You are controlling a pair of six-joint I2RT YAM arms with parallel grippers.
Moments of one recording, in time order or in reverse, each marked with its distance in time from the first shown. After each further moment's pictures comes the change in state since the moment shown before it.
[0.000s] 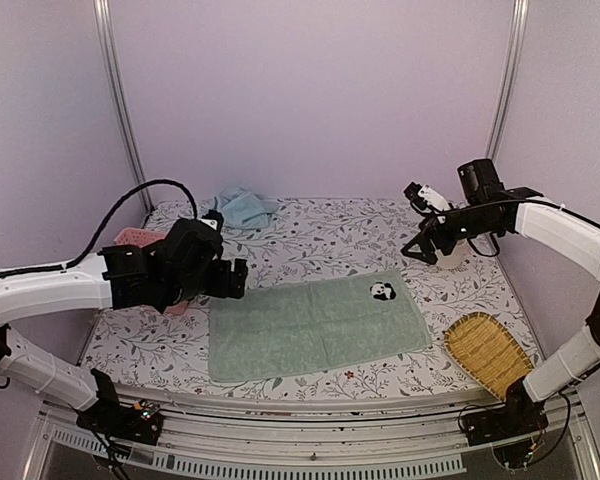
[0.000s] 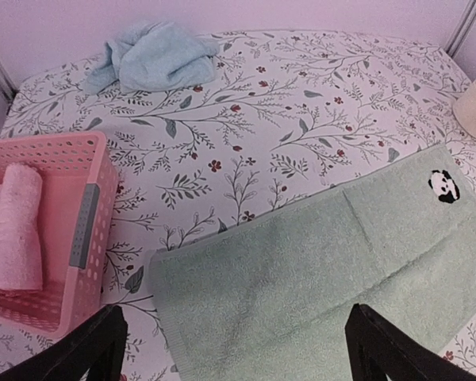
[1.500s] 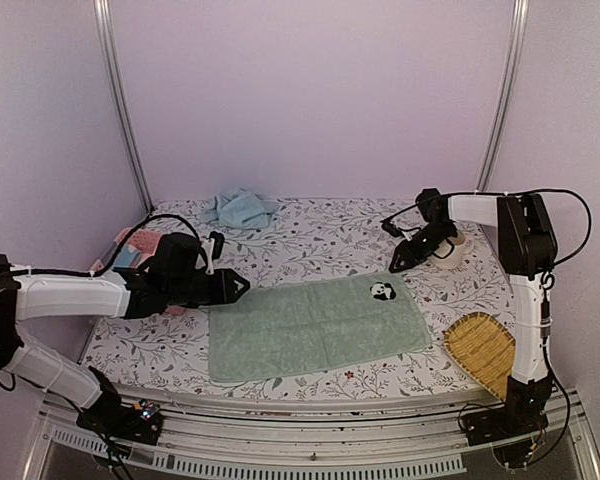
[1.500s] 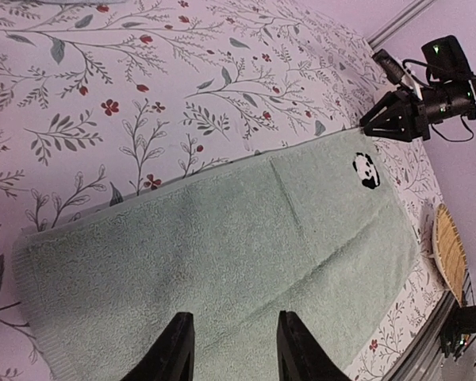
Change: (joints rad) left arm 0.271 0.071 -0.300 0.549 0.617 -0.066; right arm -0.092 0.814 0.510 -0.202 -0.060 0.080
